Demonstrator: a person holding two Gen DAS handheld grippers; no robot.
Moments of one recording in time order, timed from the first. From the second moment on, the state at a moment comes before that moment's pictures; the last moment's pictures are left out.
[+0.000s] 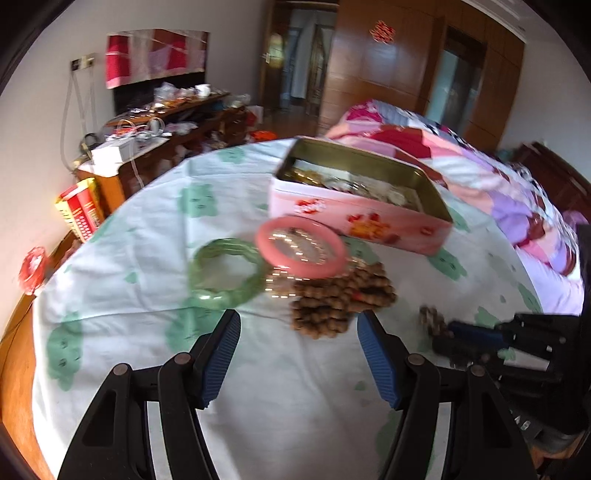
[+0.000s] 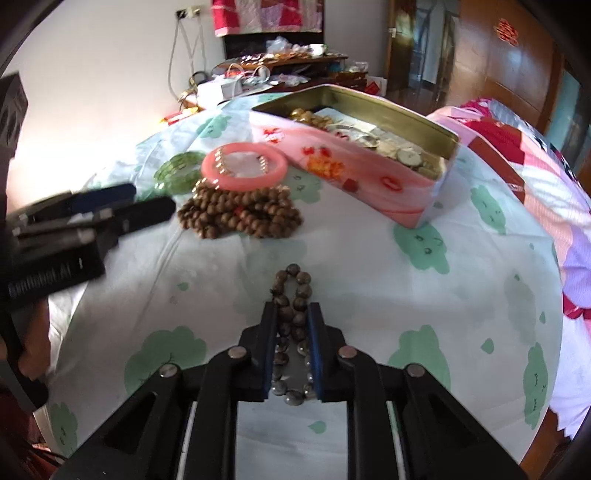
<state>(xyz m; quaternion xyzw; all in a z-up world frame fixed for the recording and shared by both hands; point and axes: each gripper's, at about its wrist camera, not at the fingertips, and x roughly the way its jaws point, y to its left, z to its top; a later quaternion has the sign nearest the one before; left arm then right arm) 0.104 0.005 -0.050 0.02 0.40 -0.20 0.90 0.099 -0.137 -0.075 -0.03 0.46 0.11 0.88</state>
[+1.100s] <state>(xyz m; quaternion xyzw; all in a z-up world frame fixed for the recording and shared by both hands) 0.072 -0.019 -0.031 0.01 0.35 -0.31 0.88 0.100 -0.185 -0.057 0.12 0.36 0.09 0.92</state>
